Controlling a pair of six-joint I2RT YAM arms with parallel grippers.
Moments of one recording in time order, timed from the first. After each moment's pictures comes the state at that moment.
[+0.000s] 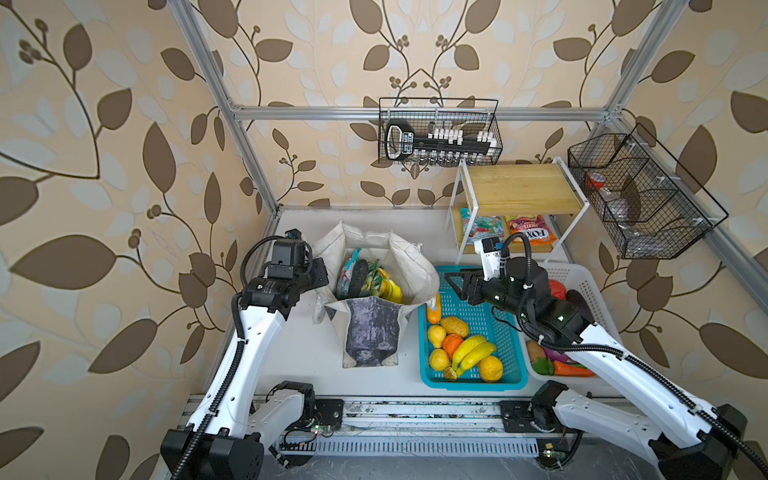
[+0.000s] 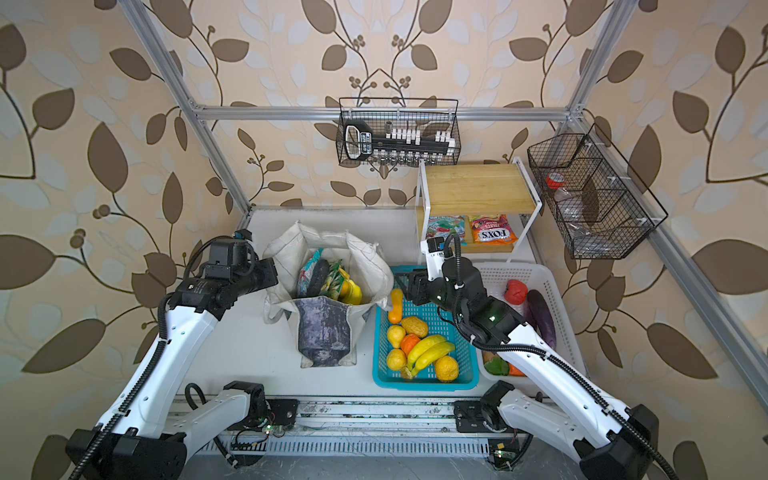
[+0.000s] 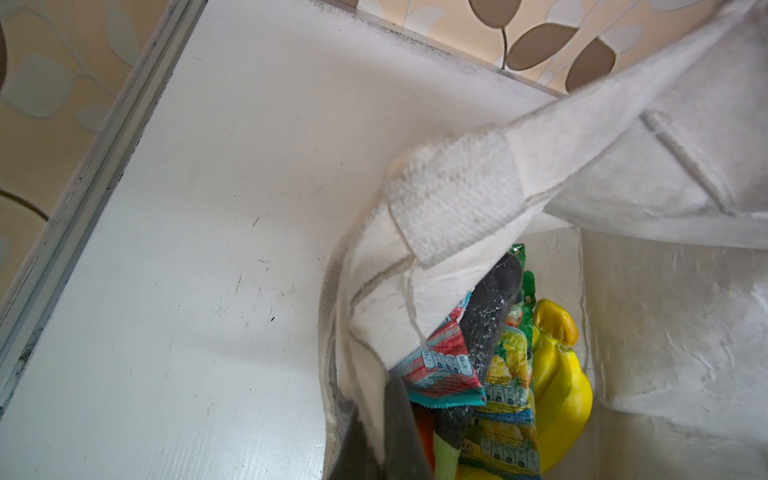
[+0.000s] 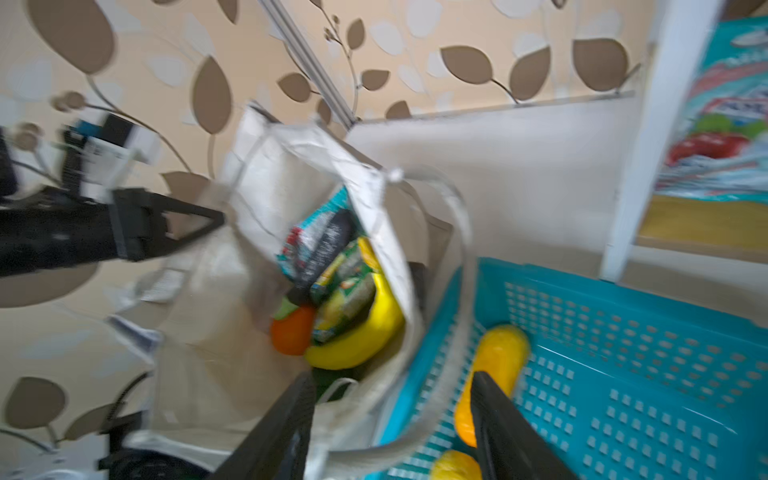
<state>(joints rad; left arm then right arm) -0.08 1.02 1.06 -0.81 0.00 -0.38 0.57 0.98 0.81 -0.27 -0.10 0.49</state>
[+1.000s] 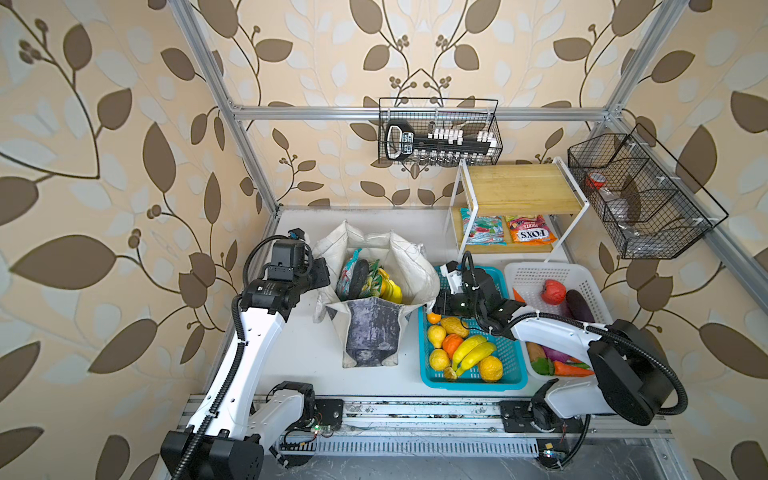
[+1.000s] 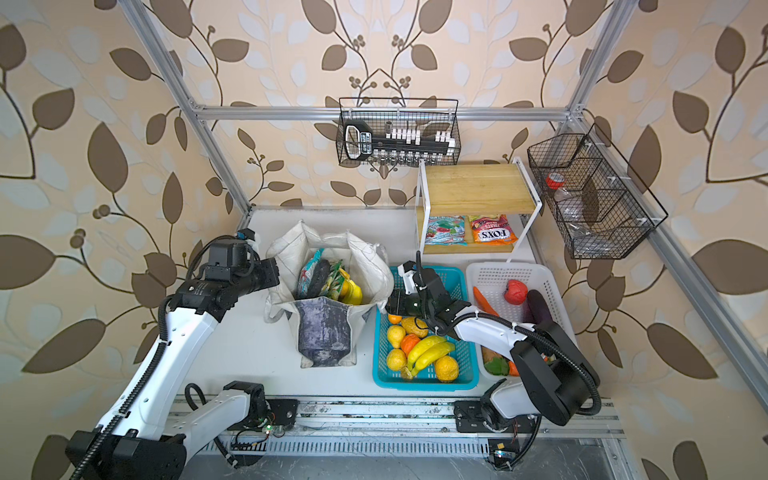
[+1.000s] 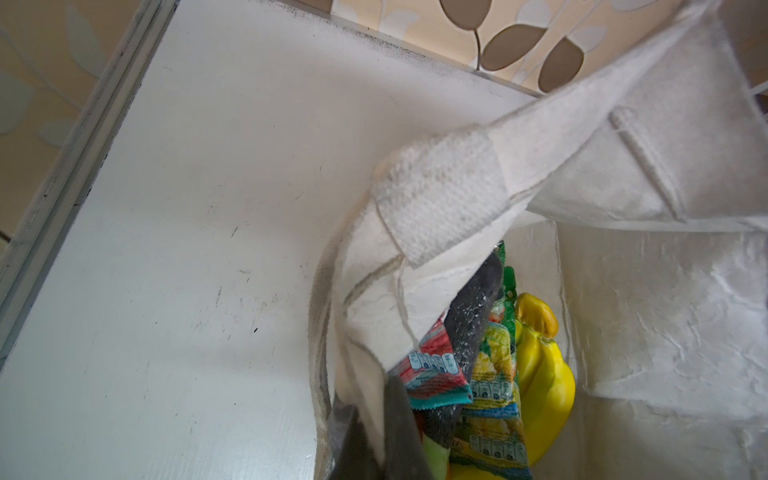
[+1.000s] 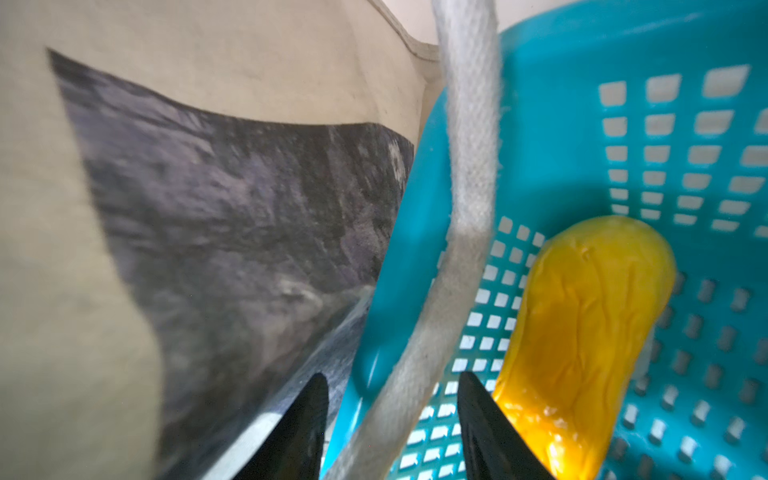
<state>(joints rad) -0.08 1.01 1.04 -0.77 0.05 -0.35 0.60 1.44 0.65 0.20 -0.36 0.72</state>
